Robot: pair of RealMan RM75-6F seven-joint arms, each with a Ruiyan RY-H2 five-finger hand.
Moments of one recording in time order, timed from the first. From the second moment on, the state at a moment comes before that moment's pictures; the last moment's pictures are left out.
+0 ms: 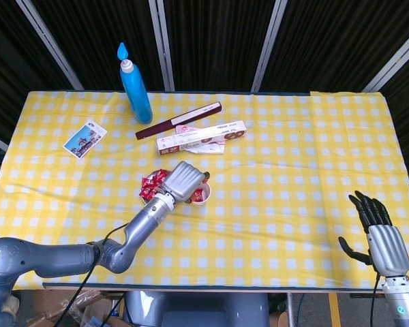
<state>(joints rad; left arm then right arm) -1.13 -1.67 -0.20 -1.42 0.86 0.88 0.64 0.09 -1.10 0.04 -1.67 -1.56 1.47 0.18</state>
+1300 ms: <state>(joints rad) -1.02 -1.58 -0.07 -1.40 0.57 0.88 0.76 0.09 -1.10 0.04 -1.67 -1.56 1.48 0.19</state>
